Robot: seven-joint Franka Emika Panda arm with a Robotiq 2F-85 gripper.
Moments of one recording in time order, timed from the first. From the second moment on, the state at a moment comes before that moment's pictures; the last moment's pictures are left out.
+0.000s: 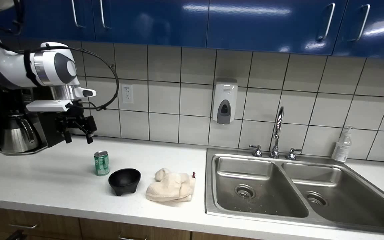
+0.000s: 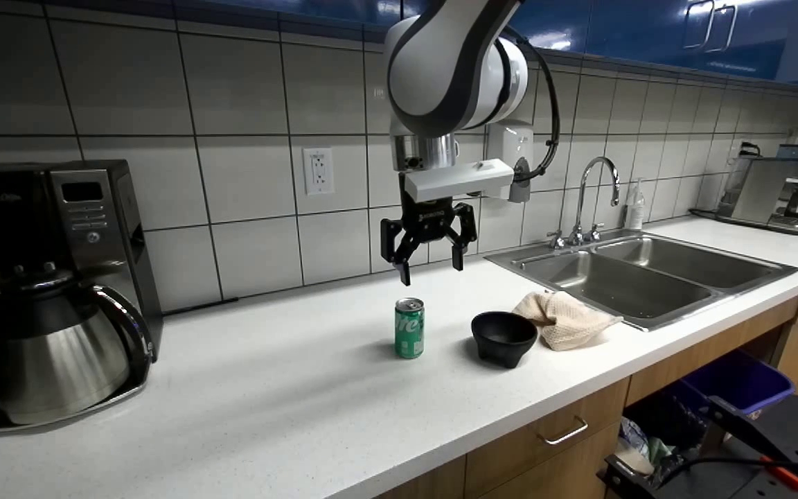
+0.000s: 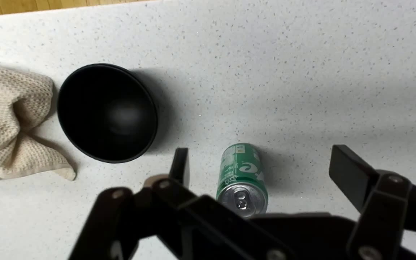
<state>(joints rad) 0.13 0.19 0.14 -2.28 -0.20 2.43 0.42</state>
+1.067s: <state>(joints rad) 0.19 0.37 0.05 -2.16 -0.20 2.45 0.42</state>
